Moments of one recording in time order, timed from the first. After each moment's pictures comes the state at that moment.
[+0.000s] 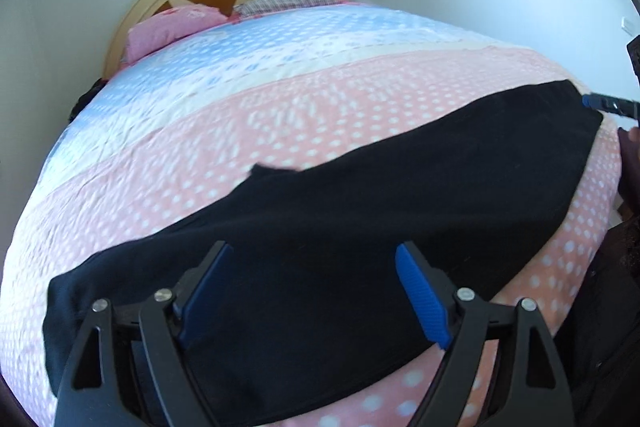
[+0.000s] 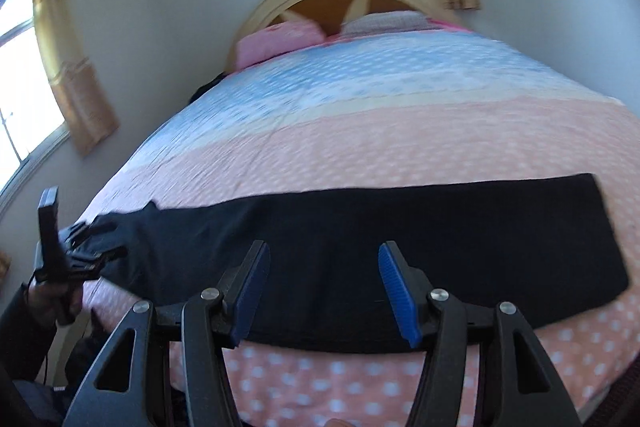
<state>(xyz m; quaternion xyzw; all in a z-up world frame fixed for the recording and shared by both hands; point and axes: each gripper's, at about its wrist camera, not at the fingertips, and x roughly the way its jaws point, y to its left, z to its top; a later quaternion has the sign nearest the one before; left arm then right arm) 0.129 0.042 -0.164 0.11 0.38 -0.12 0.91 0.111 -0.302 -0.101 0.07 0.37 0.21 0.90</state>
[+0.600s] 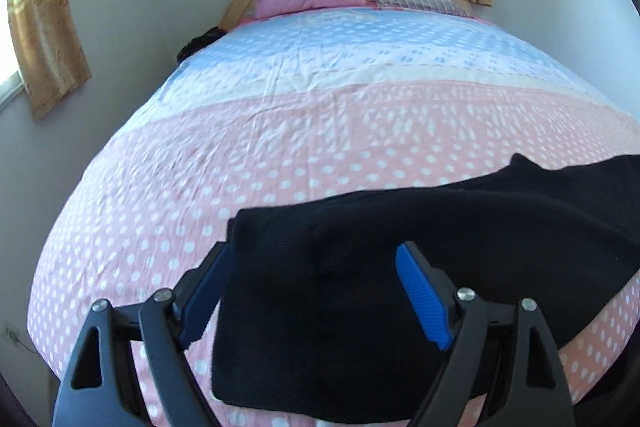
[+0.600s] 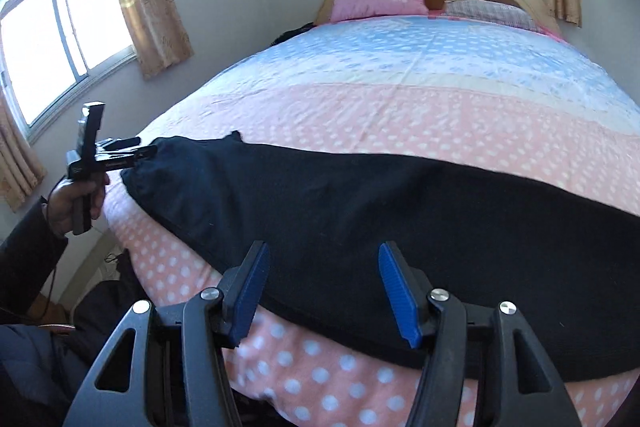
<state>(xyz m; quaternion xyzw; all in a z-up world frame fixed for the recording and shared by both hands) 0.132 0.201 -0.166 0.02 0.39 0.07 0.92 0.117 -0.199 -0.114 -0.01 0.38 0.33 0.87</state>
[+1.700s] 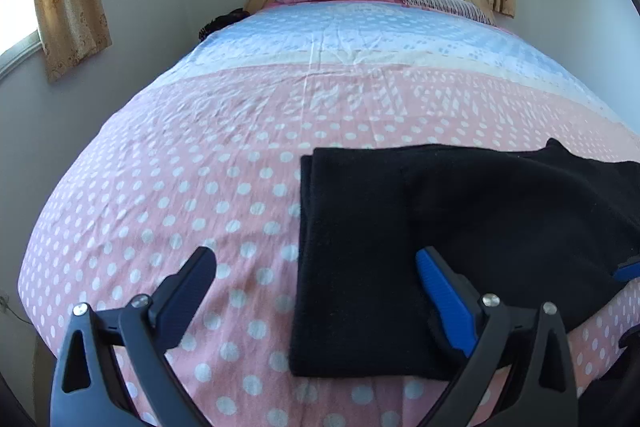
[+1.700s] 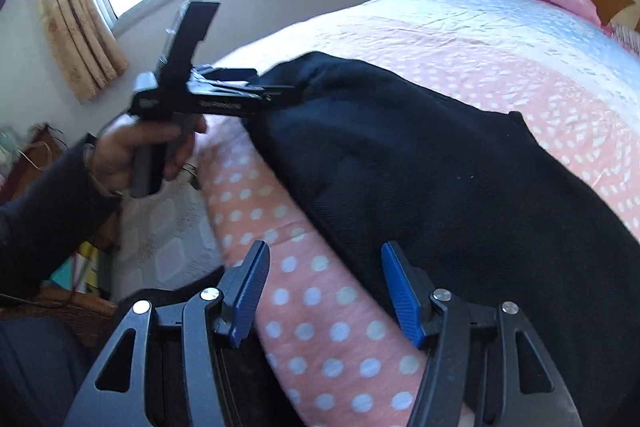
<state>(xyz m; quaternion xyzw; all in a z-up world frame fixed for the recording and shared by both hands) 0.102 0.243 -0.184 -0.01 0.39 0.09 0.92 0.106 0.017 -0.142 -0.08 0.41 0.52 0.75</state>
